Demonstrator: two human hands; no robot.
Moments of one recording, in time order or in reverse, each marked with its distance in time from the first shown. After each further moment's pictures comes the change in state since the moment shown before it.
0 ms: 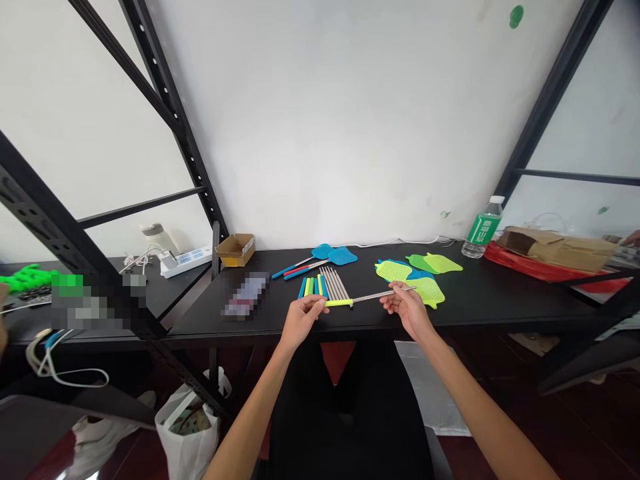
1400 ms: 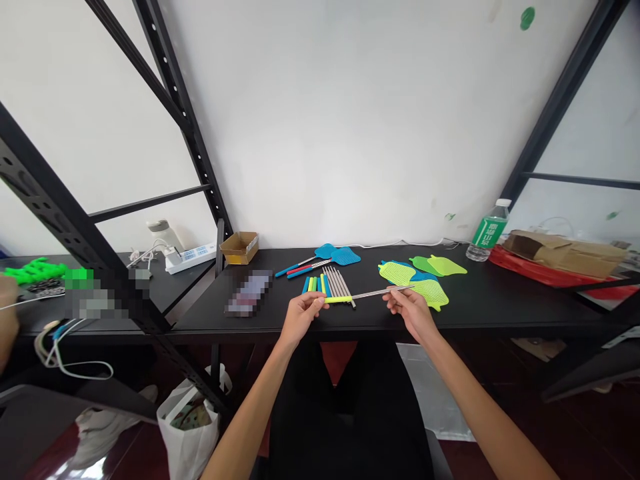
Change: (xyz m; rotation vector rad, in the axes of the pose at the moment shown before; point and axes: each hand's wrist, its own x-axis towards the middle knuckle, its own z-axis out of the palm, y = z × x) left_hand -0.001 0.007 -0.006 -0.083 0.045 -0.046; right_hand 0.001 0.005 -0.003 -0.041 0.004 -0.030
